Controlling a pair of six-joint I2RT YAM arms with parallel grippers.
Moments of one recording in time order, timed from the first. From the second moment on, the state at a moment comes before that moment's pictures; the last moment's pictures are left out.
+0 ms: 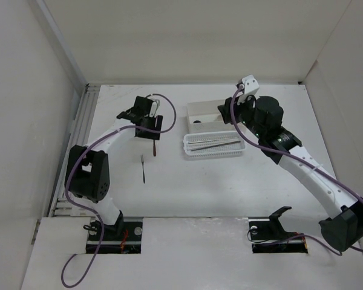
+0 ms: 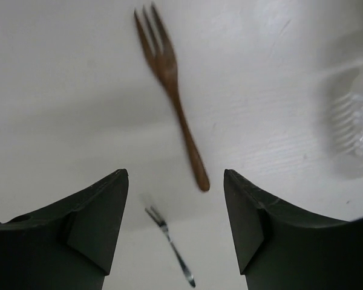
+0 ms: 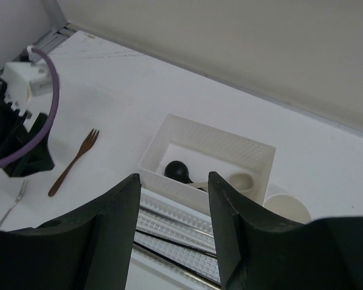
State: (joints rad) left arm -0.32 1.64 1.17 -0.56 -0.05 -0.11; right arm 0.51 1.18 1.11 -0.04 0.01 0.00
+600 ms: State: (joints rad) left arm -0.30 2.00 1.43 -0.60 -0.05 -0.30; right arm 0.53 1.16 1.10 -0.05 0.07 -0.01
